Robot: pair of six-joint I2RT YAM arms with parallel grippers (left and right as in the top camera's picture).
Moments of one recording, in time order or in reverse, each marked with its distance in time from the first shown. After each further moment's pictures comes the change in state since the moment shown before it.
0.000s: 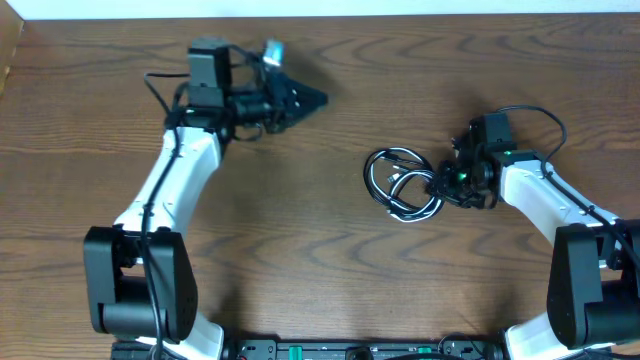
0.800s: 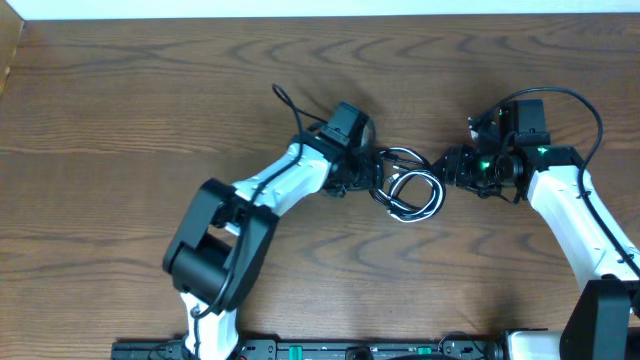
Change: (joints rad) left arm -0.465 0.256 0.002 -0.250 -0.807 0.223; right arm -0.062 -0.179 0.074 -0.125 -0.080 -0.063
